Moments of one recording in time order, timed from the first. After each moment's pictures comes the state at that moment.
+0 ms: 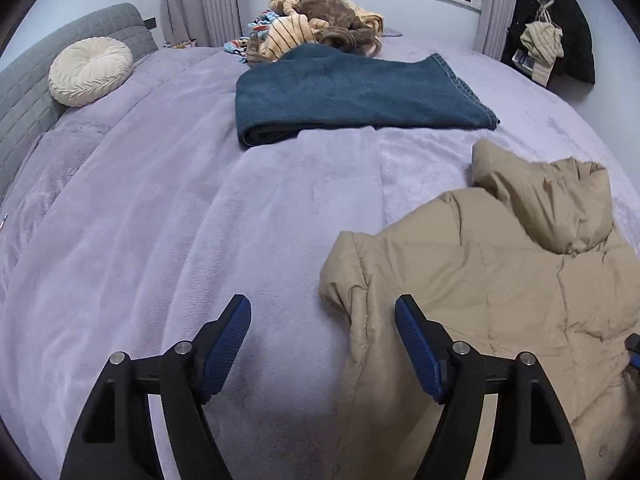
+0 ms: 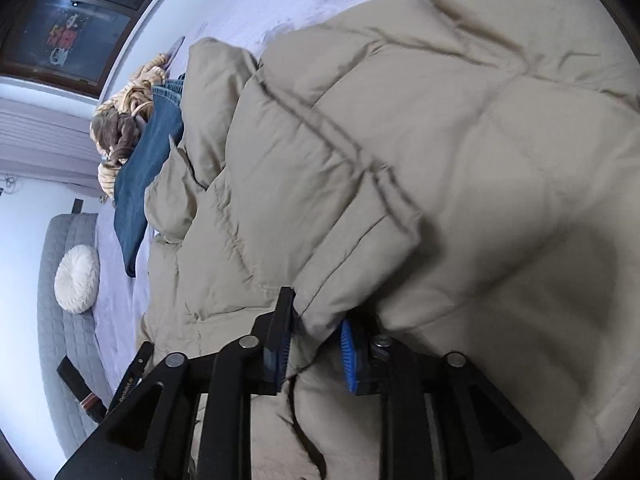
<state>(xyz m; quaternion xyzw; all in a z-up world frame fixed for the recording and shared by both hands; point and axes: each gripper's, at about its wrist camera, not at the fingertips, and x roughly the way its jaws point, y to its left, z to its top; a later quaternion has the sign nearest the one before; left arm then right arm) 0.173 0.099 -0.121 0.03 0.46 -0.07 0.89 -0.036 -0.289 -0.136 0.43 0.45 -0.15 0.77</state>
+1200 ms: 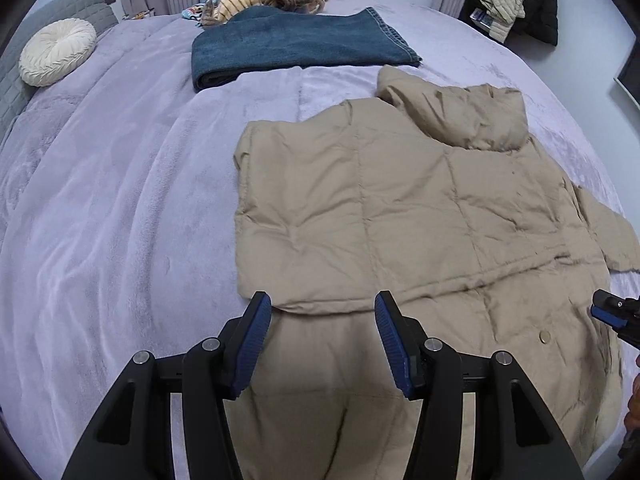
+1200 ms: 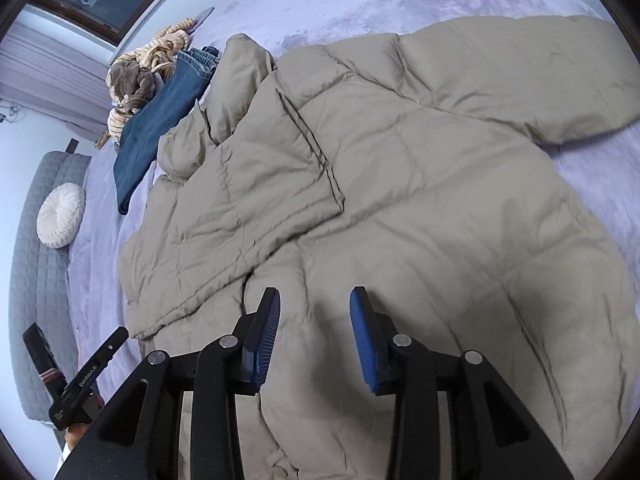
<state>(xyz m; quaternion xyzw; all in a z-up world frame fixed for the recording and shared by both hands) 0.065 0.061 -0.100 0.04 0.53 -0.15 0.83 -0.105 -0.266 -0.103 0.36 0.50 -0.12 0.78</state>
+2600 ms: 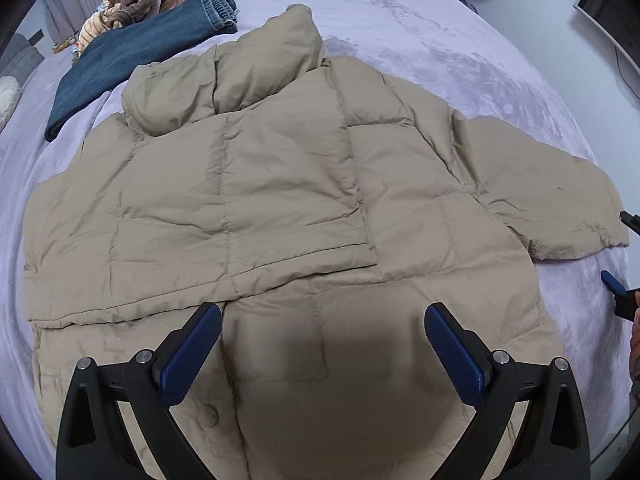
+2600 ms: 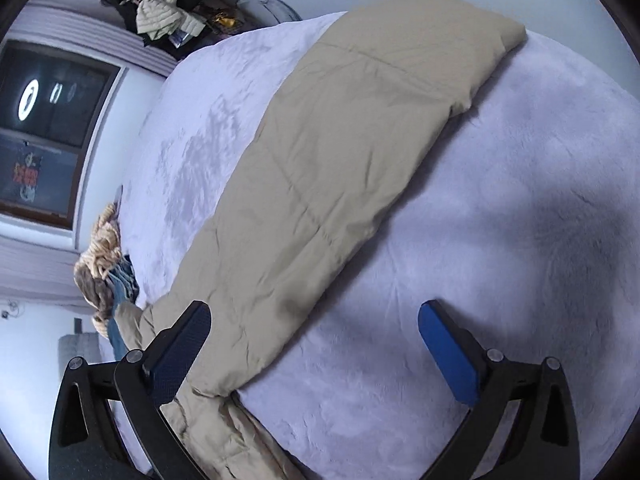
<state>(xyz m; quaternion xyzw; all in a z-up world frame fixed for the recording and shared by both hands) 0.014 -0.224 -0.106 0.10 0.57 -0.20 0.79 -0.236 -0.613 -0.115 0.56 0.32 -0.24 0.73</state>
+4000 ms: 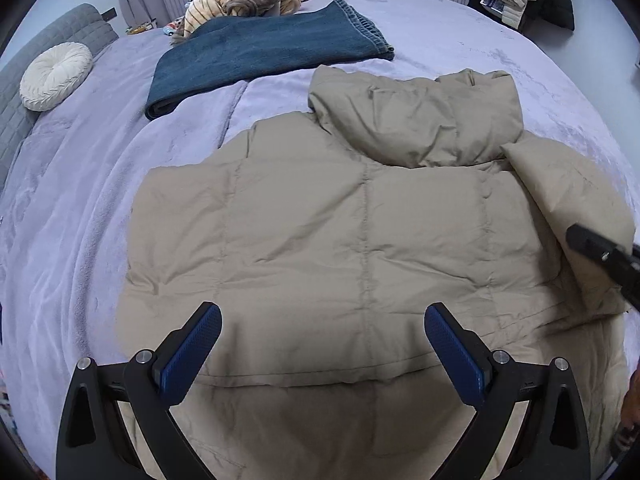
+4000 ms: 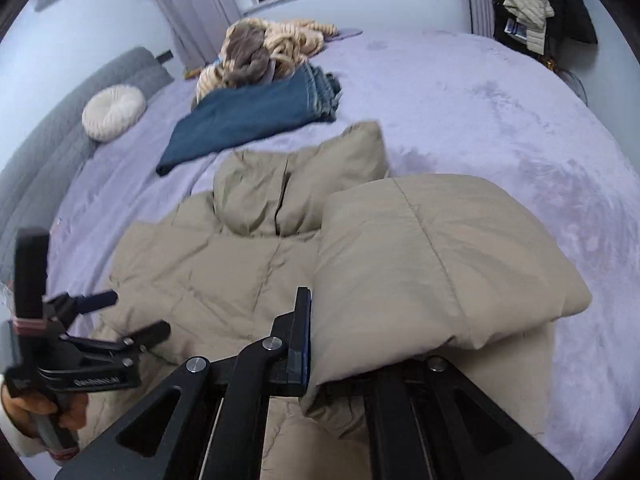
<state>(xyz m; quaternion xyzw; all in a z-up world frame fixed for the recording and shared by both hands) 0.096 -0.058 -0.110 0.07 0.54 -0.09 0.84 0.028 -0.271 -0.078 0.09 0.47 0.04 0.88</state>
